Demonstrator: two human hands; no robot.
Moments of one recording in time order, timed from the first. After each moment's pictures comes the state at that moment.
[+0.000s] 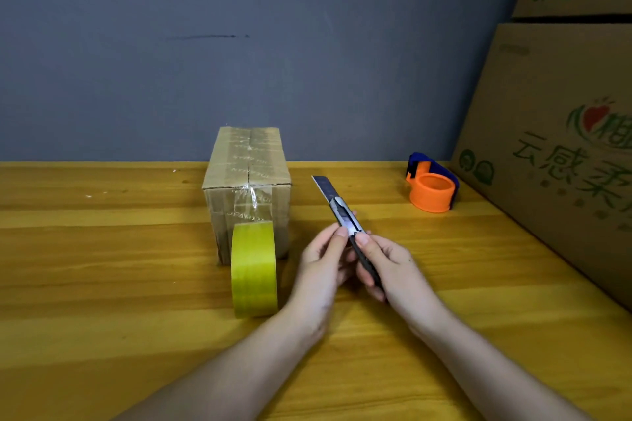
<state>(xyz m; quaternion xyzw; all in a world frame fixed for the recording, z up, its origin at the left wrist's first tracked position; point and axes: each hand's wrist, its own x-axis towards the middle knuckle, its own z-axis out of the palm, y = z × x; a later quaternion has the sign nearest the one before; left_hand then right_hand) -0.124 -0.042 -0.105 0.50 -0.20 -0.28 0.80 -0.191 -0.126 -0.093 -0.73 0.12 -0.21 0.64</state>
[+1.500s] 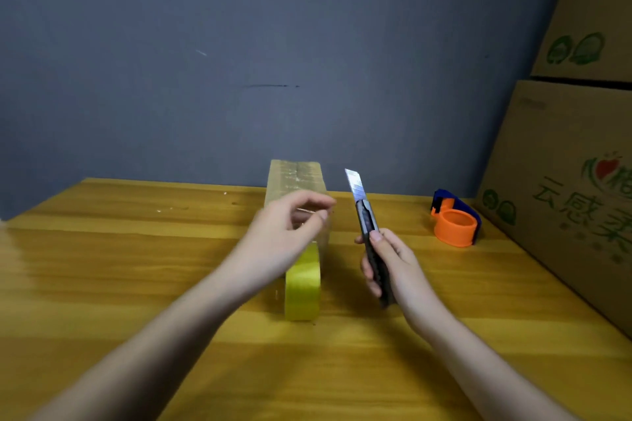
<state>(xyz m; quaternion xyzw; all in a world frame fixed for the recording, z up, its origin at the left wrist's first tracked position) -0.106 0.080 0.014 0.73 -0.40 -0.02 0.56 -0.180 -0.091 -0.048 -0.71 0.06 -0.21 0.67</state>
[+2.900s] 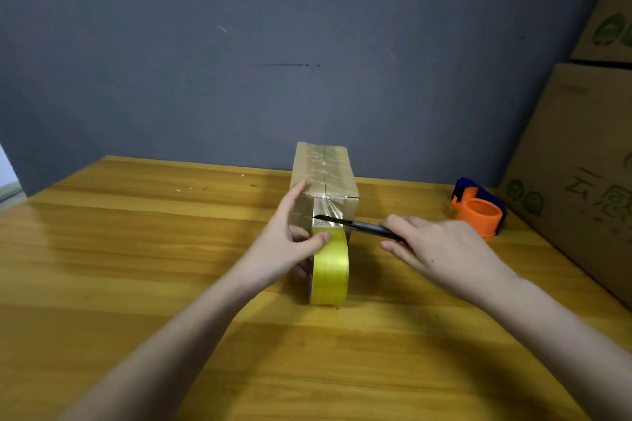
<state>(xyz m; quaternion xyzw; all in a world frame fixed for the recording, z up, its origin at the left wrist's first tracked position) -0.071 0.098 -0.044 0.73 -0.32 -0.14 0.59 -0.194 -0.108 -0.014 -0.96 -0.04 -0.21 -0.17</state>
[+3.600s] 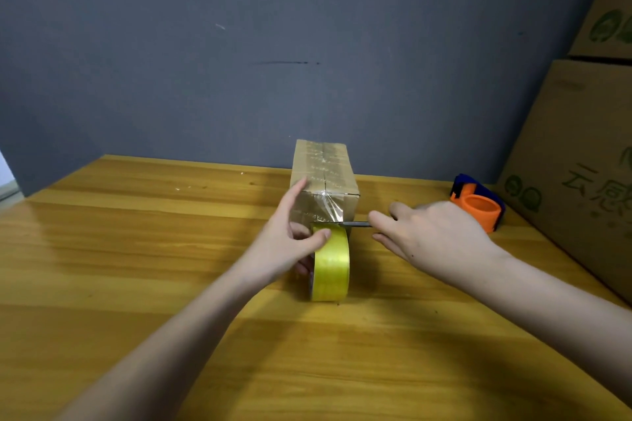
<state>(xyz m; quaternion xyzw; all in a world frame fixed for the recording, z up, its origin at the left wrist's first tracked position) -0.070 0.097 -0.045 0.73 -0.32 -0.15 0.59 -0.181 -0.099 -0.005 -0.92 -0.10 -0.24 -0.29</state>
